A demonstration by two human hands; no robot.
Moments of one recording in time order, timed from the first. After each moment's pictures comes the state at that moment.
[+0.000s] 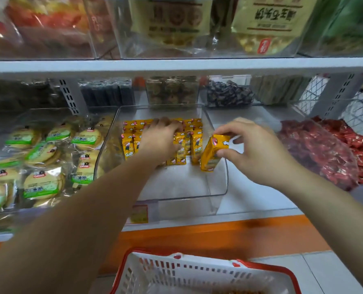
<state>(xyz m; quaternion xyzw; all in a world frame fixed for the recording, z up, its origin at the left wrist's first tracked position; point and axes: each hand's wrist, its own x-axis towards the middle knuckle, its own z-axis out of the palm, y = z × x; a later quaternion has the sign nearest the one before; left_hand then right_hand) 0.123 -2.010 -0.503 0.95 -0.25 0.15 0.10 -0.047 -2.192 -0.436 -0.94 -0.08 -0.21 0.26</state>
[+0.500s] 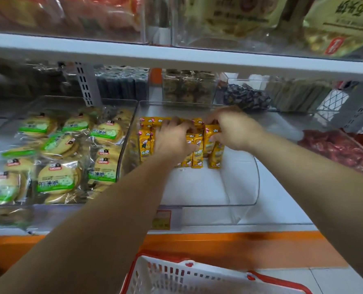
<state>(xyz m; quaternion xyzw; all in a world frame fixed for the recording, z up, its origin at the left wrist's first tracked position) 0.136 -1.998 -0.517 0.94 -0.20 0.15 0.22 0.085 -2.161 -0.442 -0.99 -0.07 -0.09 0.01</state>
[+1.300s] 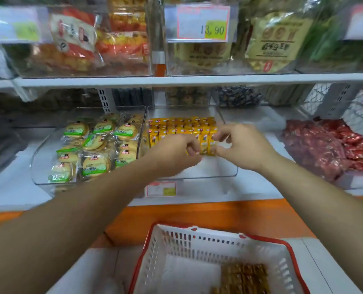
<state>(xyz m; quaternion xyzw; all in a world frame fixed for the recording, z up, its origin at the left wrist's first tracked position) 0.004 -1.943 -0.430 0.91 -0.31 -0.03 0.26 -0.049 -2.142 -0.417 -0.97 -0.01 -0.14 0.17</state>
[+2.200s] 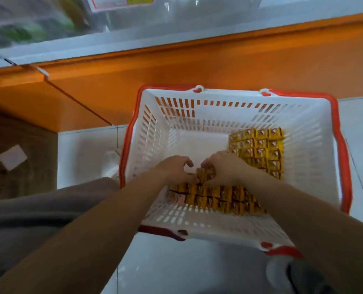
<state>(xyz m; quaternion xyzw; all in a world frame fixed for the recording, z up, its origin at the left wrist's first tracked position) -0.164 -1.889 -0.803 0.85 -0.17 -0.49 0.13 -0.215 -2.082 -0.809 -0.92 -0.11 0.36 0.14</state>
